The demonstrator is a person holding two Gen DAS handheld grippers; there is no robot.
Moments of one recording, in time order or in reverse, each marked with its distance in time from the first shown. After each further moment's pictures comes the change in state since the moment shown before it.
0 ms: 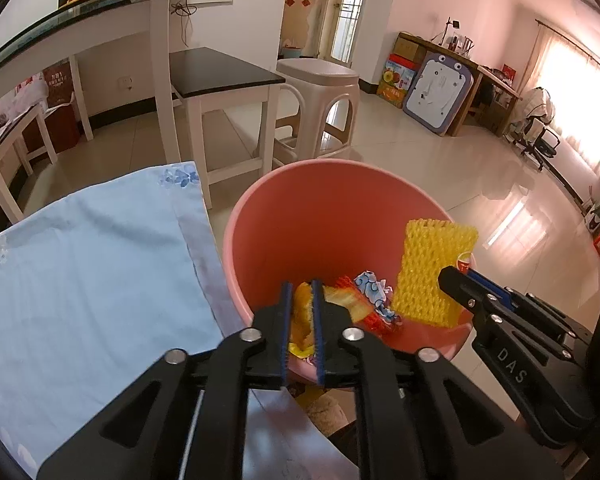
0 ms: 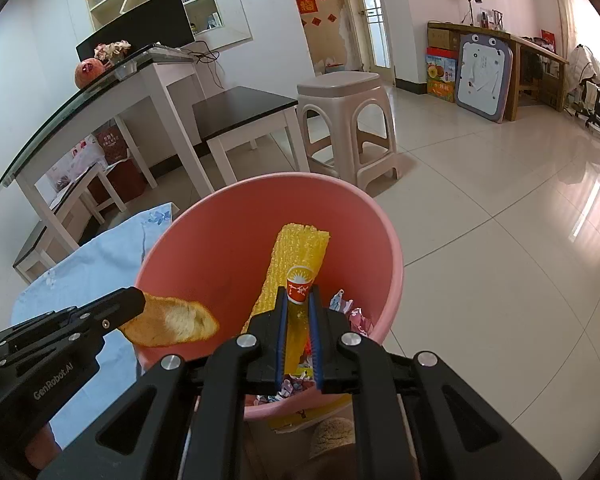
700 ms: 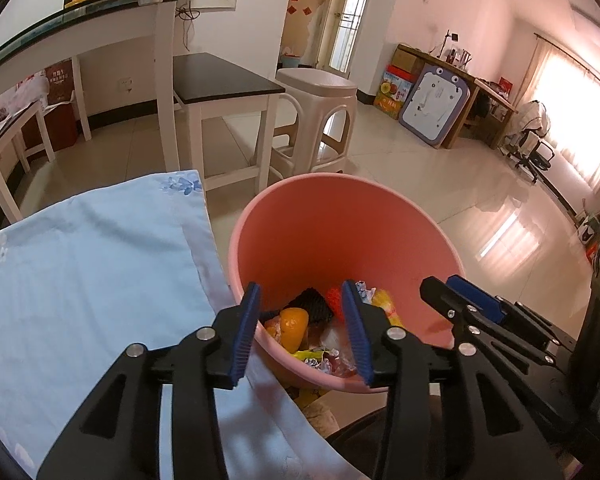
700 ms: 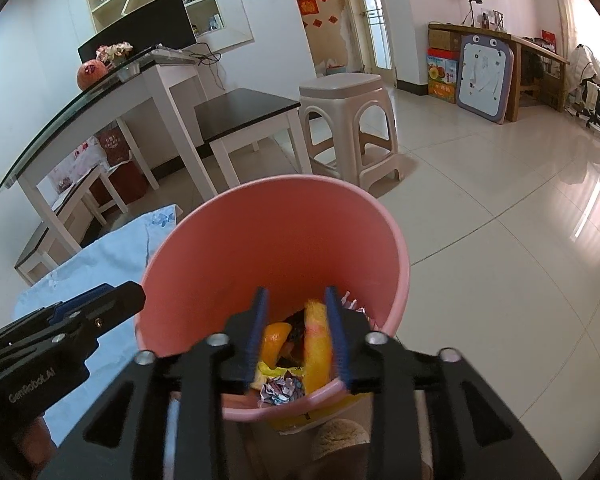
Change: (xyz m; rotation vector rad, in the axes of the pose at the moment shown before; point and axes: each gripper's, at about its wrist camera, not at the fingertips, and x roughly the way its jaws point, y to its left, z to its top) left arm -0.014 0.005 -0.001 -0.024 -0.037 -0.025; right arm 0.000 0.003 -0.002 0.003 -0.013 0.006
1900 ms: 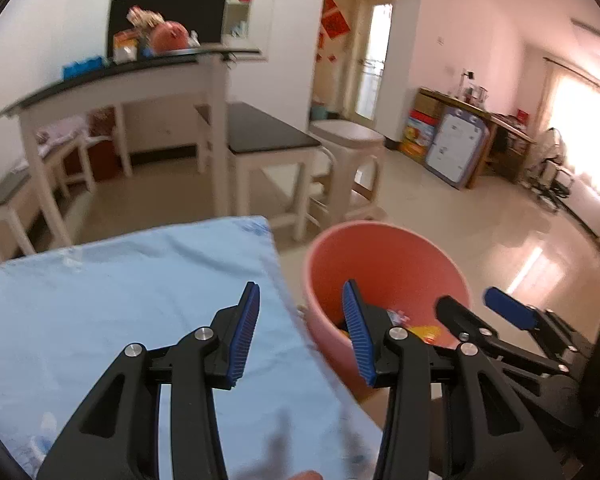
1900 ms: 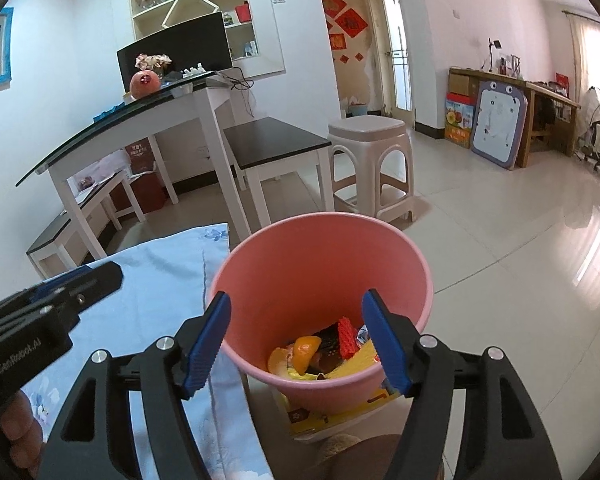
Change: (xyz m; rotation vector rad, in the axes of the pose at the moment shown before) left arm -0.095 0.022 -0.015 -0.005 -0.197 0.146; right arm -0.064 0.049 -0.010 -0.107 -0.126 0.024
